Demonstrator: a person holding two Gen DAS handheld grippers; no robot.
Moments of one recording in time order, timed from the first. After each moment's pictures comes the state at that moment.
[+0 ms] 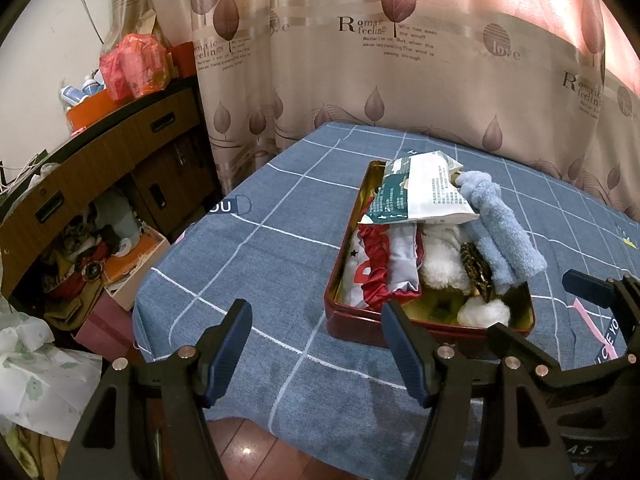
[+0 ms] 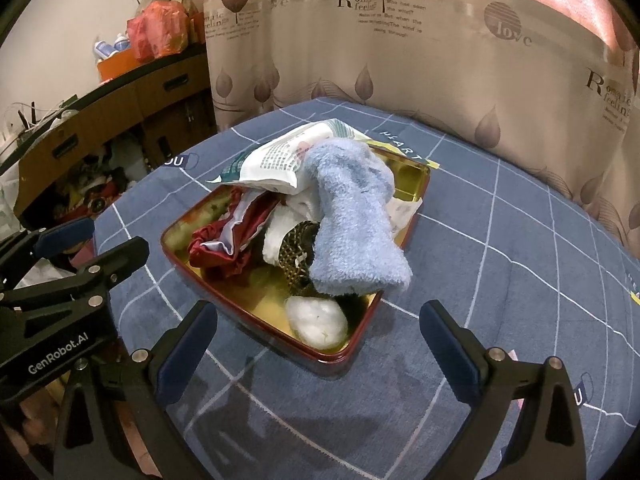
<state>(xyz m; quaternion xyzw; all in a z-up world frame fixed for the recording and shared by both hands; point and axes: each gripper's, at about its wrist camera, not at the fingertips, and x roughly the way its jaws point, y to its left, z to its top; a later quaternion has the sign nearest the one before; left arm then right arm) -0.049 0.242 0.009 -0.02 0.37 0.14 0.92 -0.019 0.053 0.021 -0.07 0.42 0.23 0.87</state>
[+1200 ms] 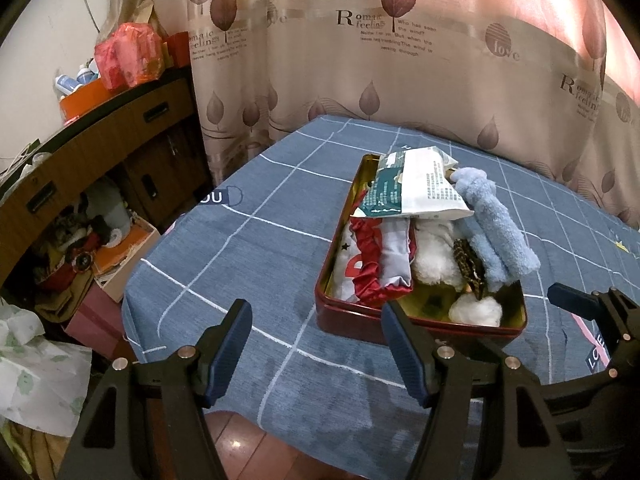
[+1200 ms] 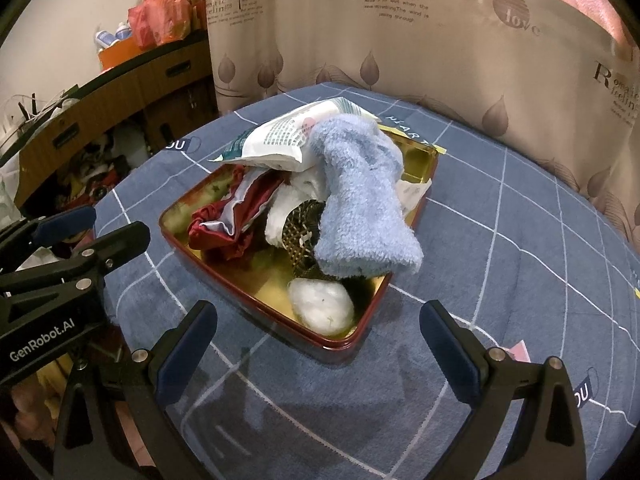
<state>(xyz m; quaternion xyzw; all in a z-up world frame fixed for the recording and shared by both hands) -0.047 0.238 0.006 -0.03 0.39 0.12 0.91 -0.019 0.055 0.011 -0.08 0.44 0.23 0.86</state>
